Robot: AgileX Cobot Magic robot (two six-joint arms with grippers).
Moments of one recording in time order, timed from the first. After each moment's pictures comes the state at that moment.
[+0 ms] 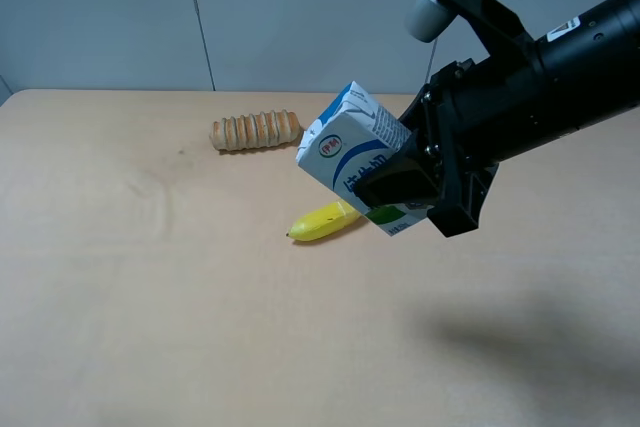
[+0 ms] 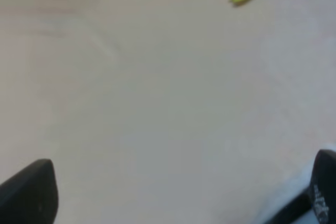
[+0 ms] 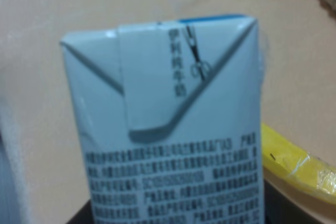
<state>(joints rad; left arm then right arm) -0.23 0.30 -0.65 -0.14 1.10 0.25 0.61 1.26 -0.85 0.75 0.68 -1.05</state>
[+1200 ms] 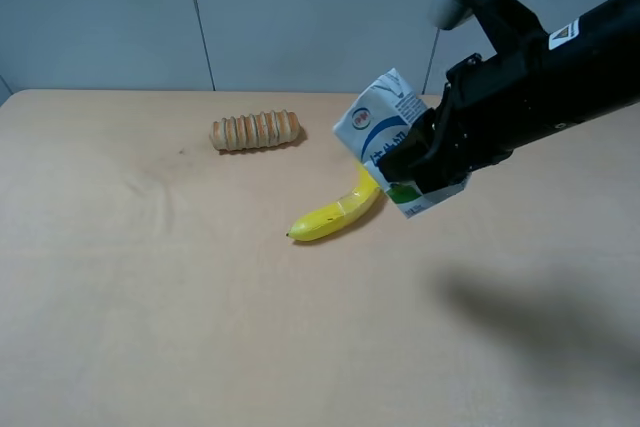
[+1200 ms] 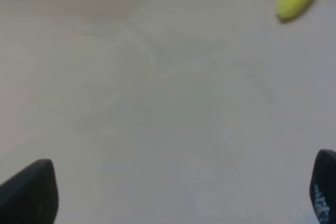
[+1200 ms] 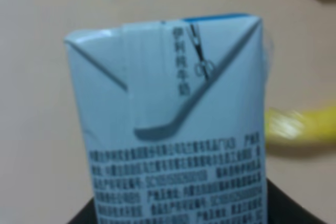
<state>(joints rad) -0.08 0.04 -0.50 -0.12 1.07 0.20 0.61 1.26 -0.85 0.41 0.57 -0.46</state>
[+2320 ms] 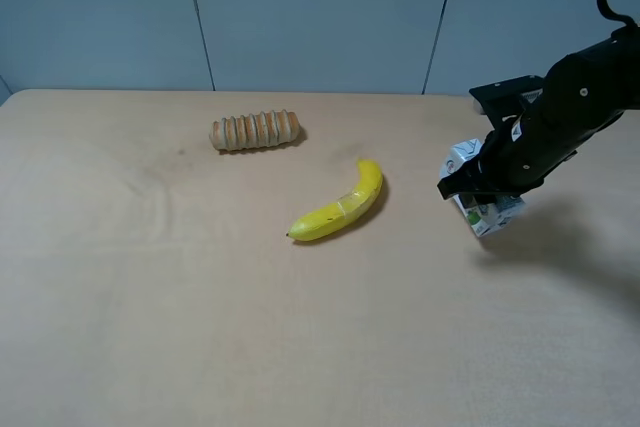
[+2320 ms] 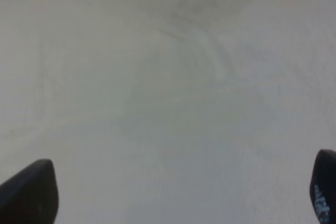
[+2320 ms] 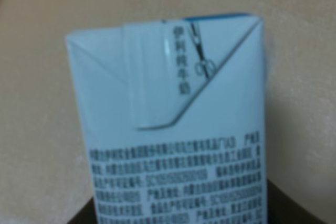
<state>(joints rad) 0.12 0.00 -0.50 -0.12 1.07 0.20 0.34 1.71 -0.85 -0.20 0.38 0.21</state>
